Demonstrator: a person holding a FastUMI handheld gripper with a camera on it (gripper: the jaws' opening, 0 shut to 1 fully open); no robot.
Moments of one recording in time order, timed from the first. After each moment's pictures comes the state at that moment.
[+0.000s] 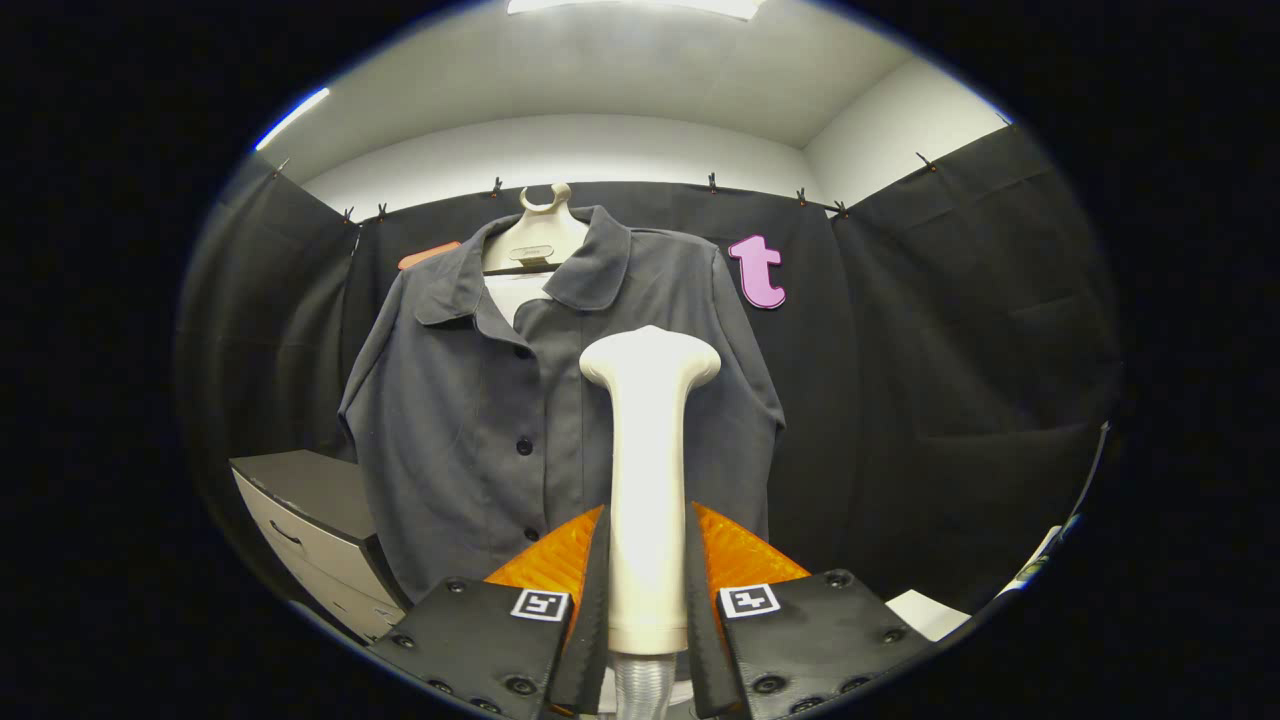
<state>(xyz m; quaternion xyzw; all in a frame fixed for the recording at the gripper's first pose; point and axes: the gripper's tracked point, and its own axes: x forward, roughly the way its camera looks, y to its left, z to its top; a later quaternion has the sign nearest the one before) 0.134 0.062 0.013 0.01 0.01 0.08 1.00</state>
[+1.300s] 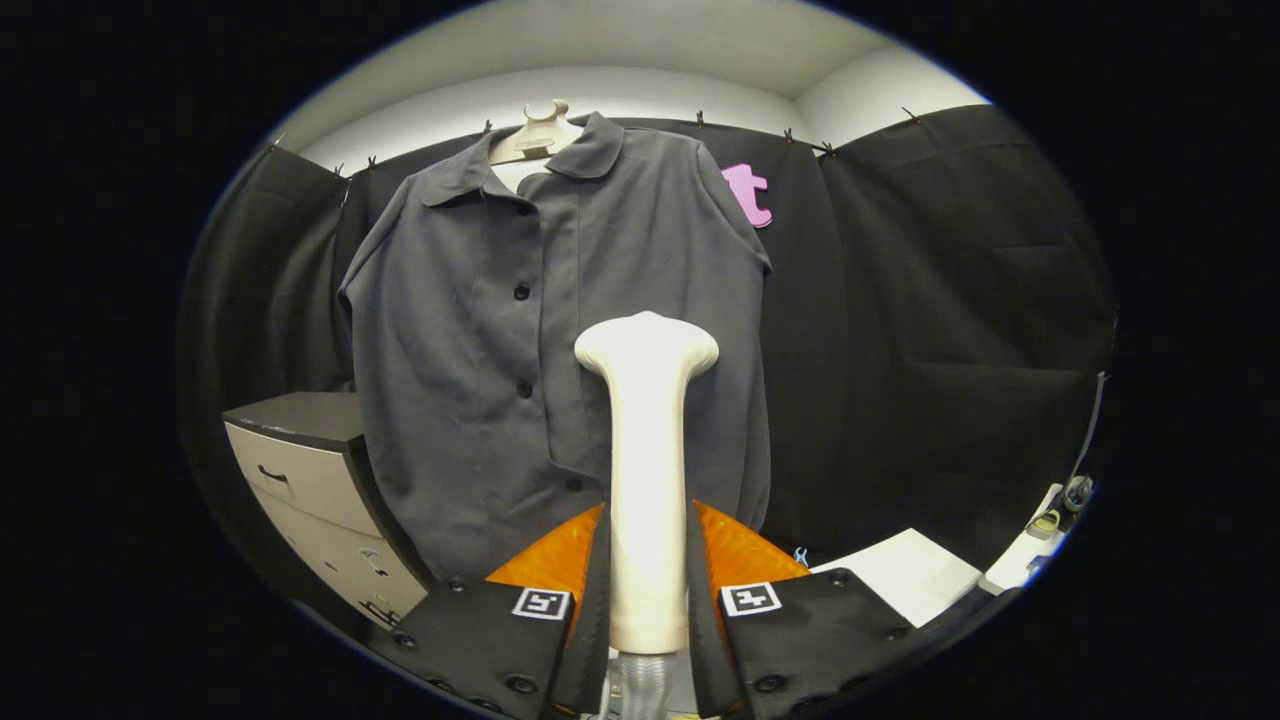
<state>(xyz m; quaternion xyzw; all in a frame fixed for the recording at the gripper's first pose) 0.086 0.058 -0.114 0.01 0.11 0.06 0.99</state>
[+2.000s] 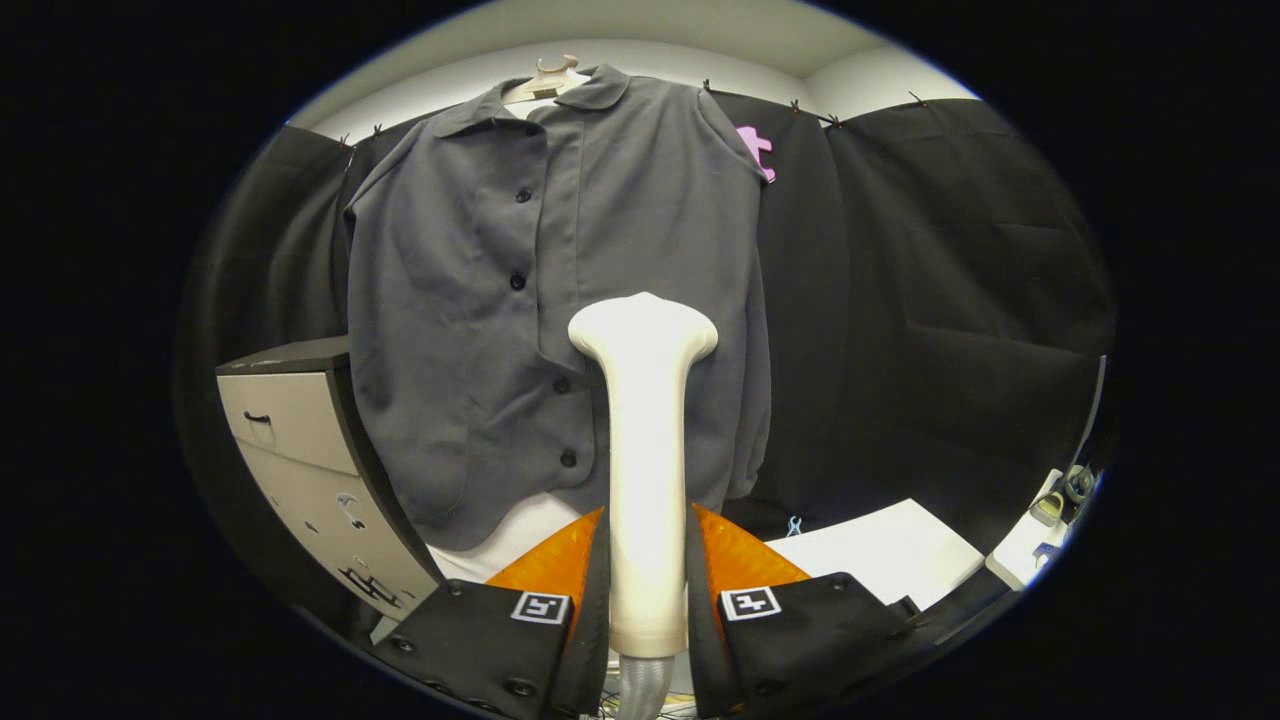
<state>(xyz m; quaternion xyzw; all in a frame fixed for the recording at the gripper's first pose) 0.062 0.048 -0.199 -0.01 0.17 0.06 0.98</state>
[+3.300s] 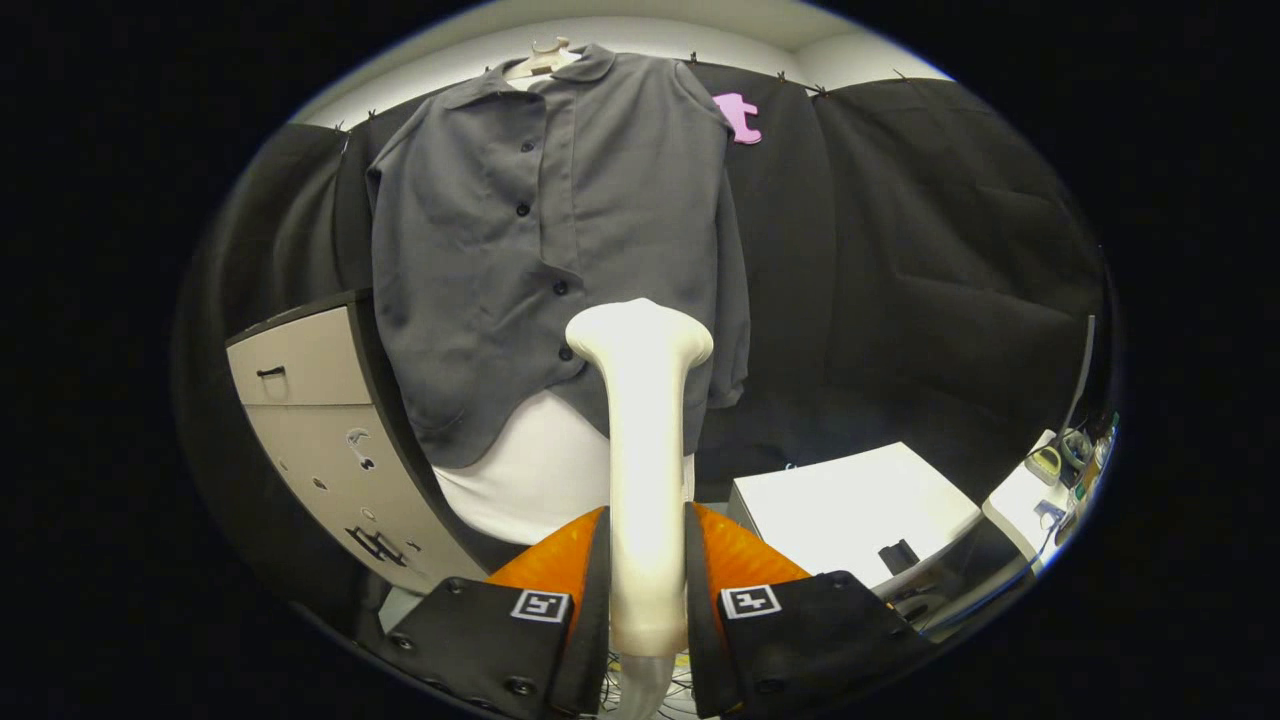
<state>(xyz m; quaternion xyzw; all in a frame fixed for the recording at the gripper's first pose) -0.026 0.025 -0.229 0.00 0.22 0.05 0.97</state>
